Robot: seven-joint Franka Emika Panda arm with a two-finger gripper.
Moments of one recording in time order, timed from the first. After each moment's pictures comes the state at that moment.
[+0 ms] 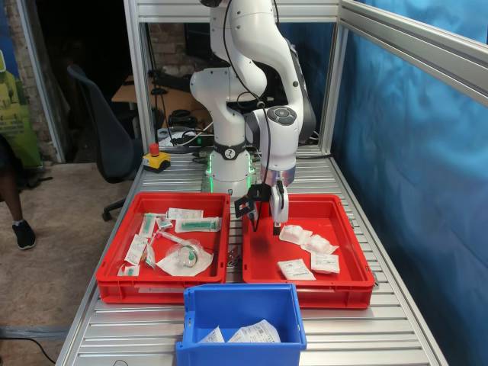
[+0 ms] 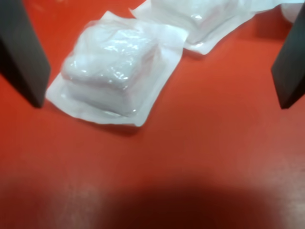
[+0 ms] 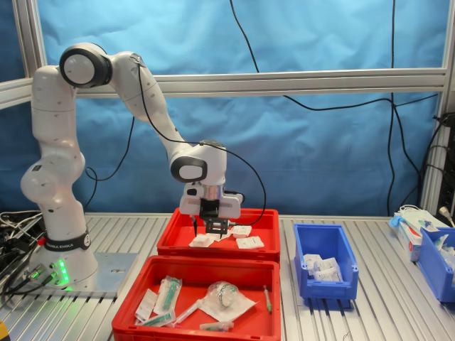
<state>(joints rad) 0.08 0.15 0.17 -2.54 -0.04 2.62 2.62</state>
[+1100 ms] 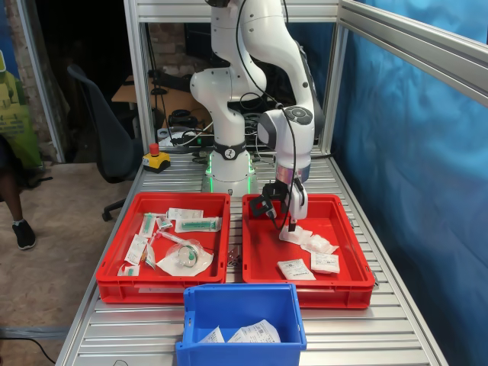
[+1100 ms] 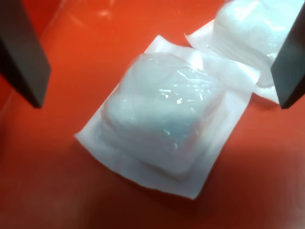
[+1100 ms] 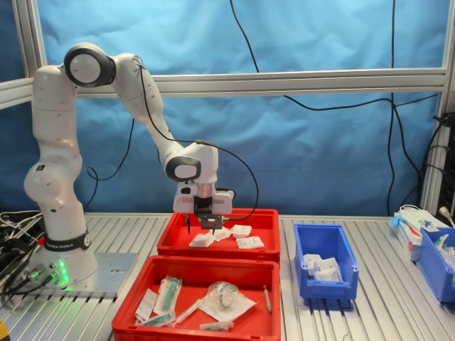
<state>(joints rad) 0.19 0.15 0.18 -2.58 -0.04 2.66 2.62</state>
